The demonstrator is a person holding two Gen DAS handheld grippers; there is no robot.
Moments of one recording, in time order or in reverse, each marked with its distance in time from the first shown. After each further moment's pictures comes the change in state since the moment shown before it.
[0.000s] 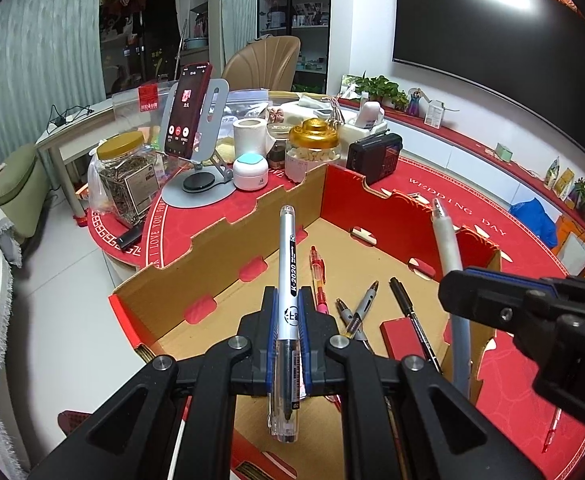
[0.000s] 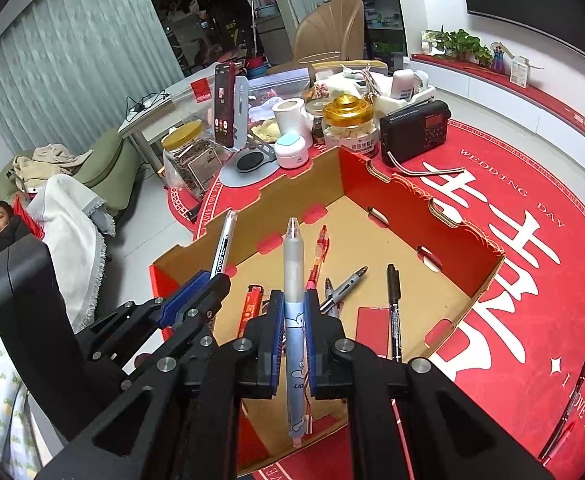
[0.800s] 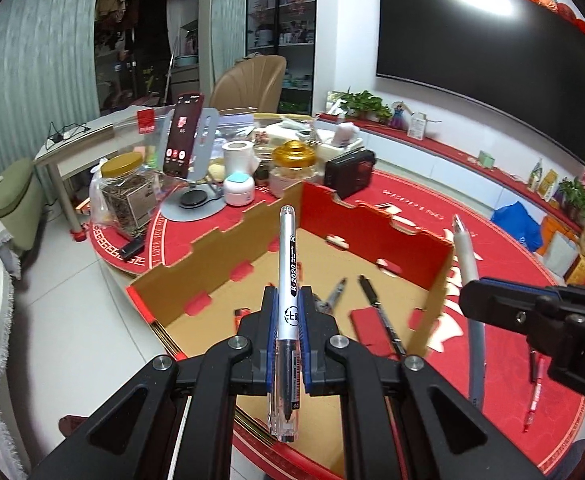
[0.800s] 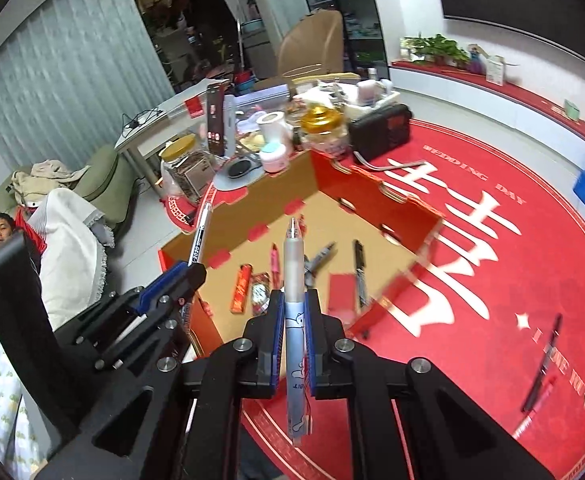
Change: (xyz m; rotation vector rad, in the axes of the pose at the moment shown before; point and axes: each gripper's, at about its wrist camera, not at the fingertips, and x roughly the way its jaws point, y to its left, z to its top) left arm -0.049 -0.006 -0.009 0.024 -0.063 -0.030; right arm -0.058 -0.007 -0.032 0.031 -0.048 -0.013
